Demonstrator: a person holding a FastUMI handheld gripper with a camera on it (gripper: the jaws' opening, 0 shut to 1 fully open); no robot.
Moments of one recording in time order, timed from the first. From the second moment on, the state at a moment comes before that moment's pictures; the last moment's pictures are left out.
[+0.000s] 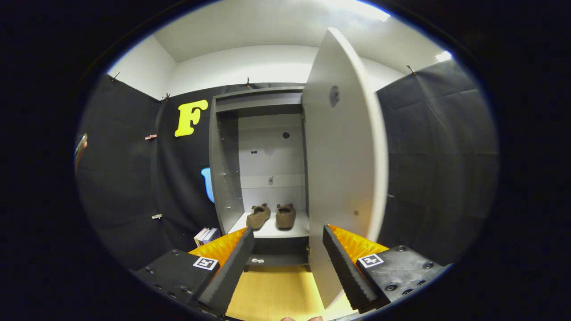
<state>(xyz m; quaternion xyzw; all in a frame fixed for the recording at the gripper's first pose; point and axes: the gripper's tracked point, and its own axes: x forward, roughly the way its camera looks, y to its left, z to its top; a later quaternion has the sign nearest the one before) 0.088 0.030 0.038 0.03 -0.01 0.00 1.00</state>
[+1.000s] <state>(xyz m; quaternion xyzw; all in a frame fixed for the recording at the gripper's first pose) 0.174 -0.161 0.019 0.04 0.02 -0.13 0.99</state>
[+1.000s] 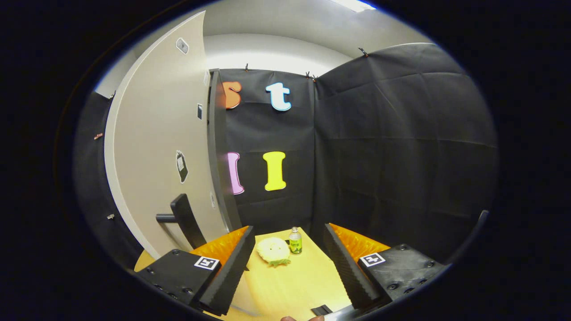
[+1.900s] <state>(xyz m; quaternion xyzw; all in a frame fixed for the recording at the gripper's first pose) 0.186 0.017 0.010 0.05 0.01 -0.05 1.00</state>
